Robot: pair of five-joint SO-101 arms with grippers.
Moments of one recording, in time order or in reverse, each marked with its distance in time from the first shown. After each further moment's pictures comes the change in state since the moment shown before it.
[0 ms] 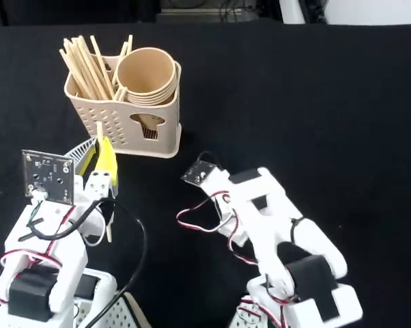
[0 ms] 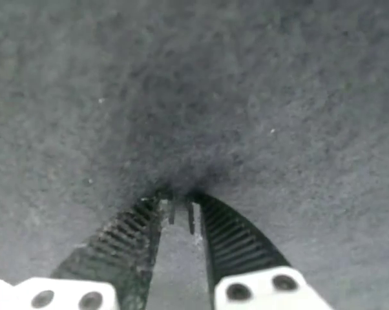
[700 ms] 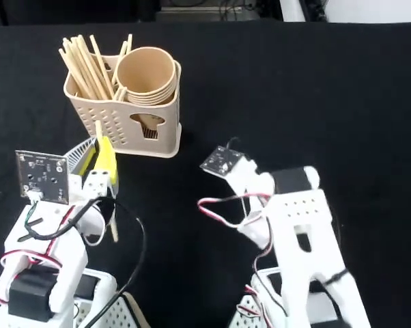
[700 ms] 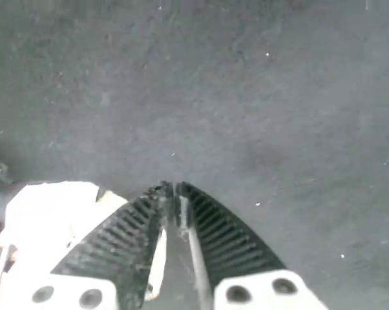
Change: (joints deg) left arm 0.0 0.1 0.0 -1.9 3.7; right arm 11.4 -33.1 -4.0 26.9 6.3
